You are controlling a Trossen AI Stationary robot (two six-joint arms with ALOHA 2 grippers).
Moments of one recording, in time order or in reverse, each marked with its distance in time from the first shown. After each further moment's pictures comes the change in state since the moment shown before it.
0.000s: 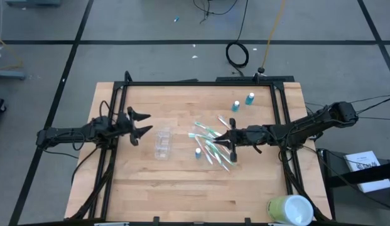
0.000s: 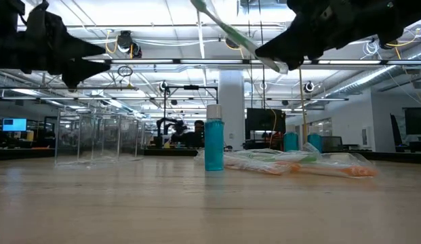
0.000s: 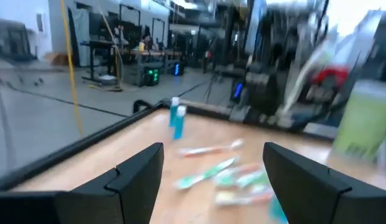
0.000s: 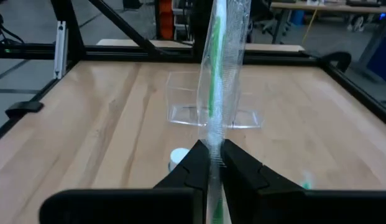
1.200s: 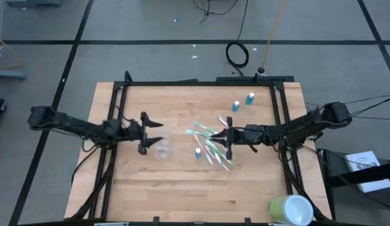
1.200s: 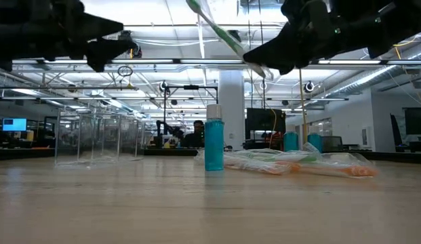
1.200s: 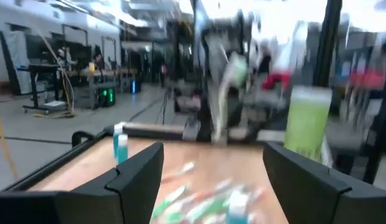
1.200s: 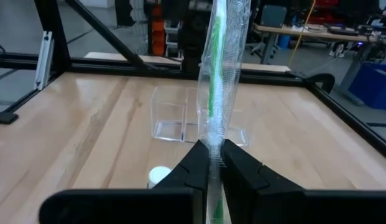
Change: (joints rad) left arm -0.178 0.731 0.077 0.706 0.037 0.160; right arm -0.041 0.121 -0.035 0.248 0.001 -0.065
